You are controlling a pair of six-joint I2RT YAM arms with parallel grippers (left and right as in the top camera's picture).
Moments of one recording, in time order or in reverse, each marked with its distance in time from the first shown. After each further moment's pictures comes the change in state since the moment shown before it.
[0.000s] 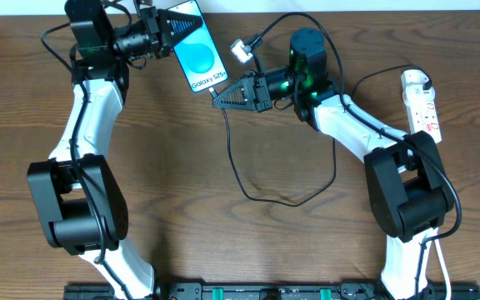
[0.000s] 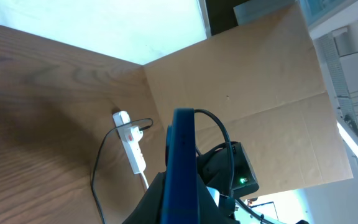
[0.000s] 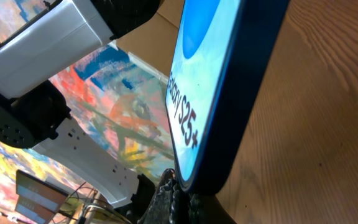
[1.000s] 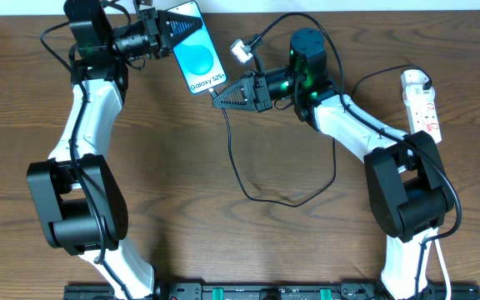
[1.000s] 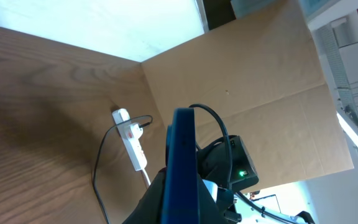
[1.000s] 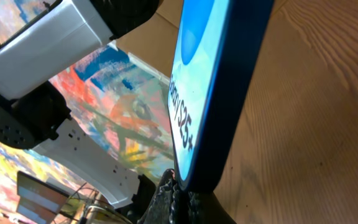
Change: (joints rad) left arm 0.001 0.000 0.000 0.001 0.026 0.026; right arm -0.002 0.000 0.000 0.000 0.006 0.009
